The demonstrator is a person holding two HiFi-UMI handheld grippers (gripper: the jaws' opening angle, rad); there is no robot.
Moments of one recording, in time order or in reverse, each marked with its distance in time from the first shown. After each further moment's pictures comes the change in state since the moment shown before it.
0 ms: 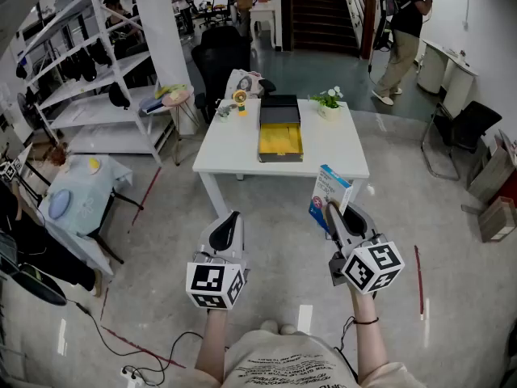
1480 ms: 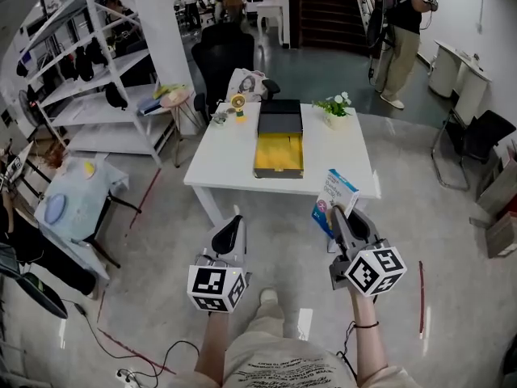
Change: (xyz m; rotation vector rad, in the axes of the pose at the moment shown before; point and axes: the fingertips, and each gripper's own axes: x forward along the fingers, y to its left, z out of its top) left arm 0.110 0.006 -0.028 -0.025 0.036 0.023; right arm 0.077 -0.100 -0.019 0.117 0.006 -0.008
